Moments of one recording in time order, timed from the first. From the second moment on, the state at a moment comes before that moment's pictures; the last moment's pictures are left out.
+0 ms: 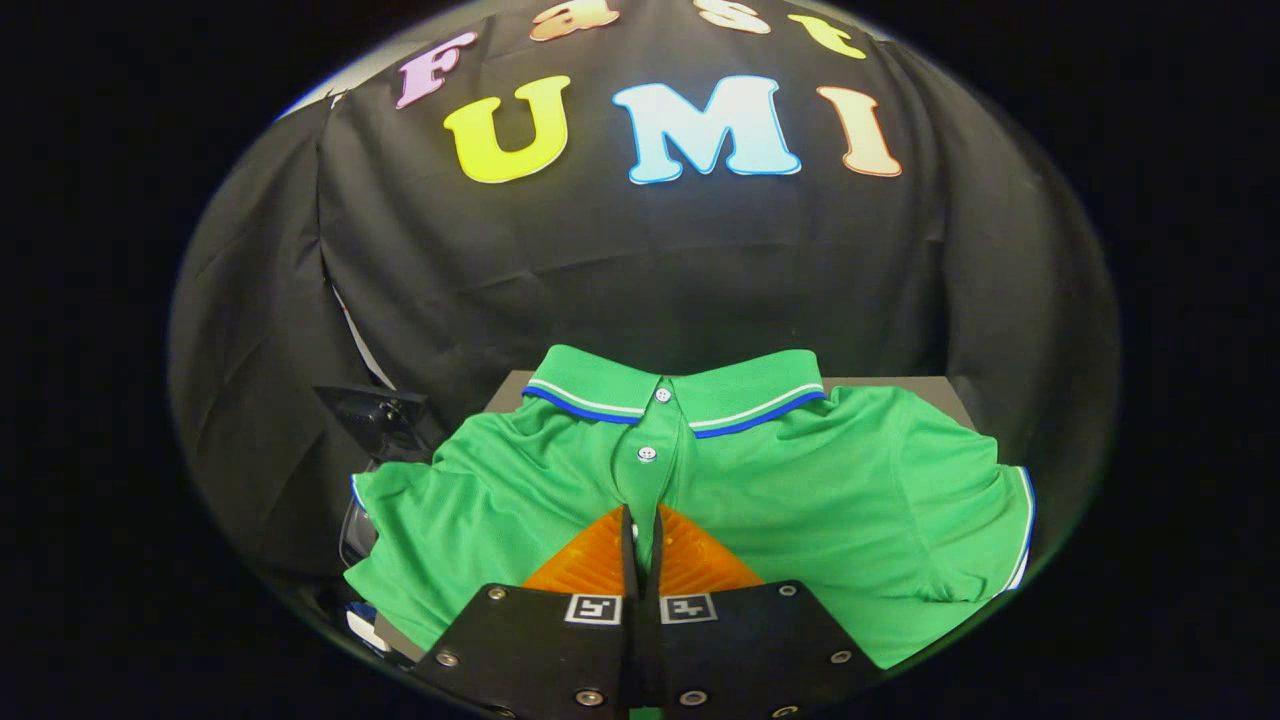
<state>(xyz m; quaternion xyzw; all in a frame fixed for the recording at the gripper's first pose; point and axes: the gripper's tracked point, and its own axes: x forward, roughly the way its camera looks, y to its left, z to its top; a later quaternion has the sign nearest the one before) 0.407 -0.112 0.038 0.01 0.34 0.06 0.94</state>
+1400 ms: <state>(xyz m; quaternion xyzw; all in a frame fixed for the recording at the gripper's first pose) 0.351 0.132 0.148 0.05 0.17 0.20 0.96</state>
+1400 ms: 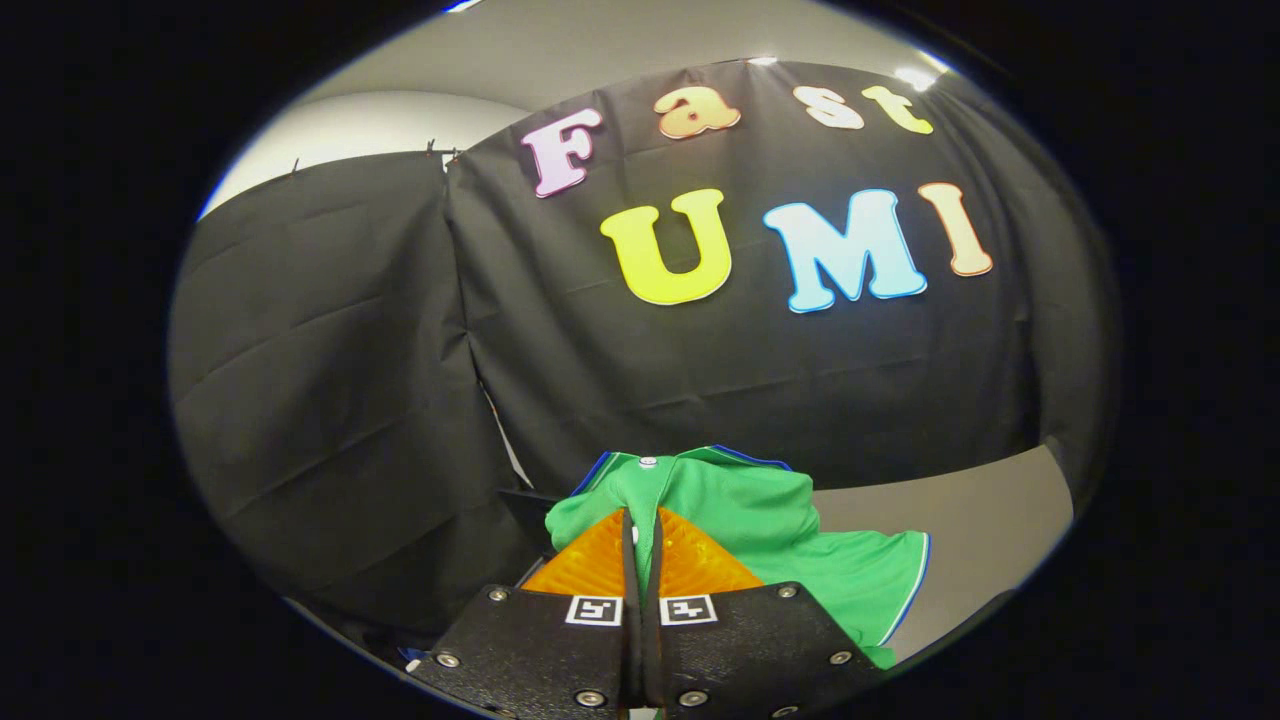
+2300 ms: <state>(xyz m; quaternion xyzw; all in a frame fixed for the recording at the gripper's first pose) 0.340 0.263 0.109 0.06 0.19 0.25 0.95</state>
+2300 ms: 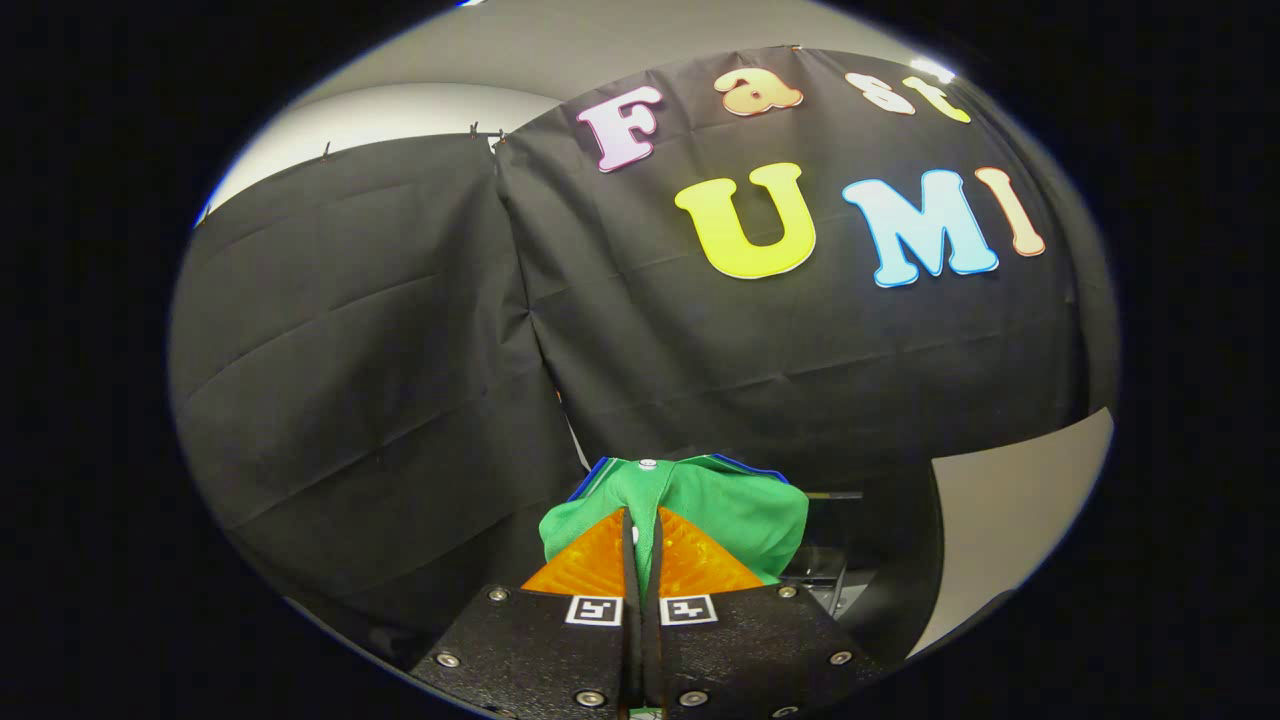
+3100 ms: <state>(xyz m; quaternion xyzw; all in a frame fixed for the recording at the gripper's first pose) 0.356 0.298 -0.026 -0.01 0.23 0.23 0.95</state>
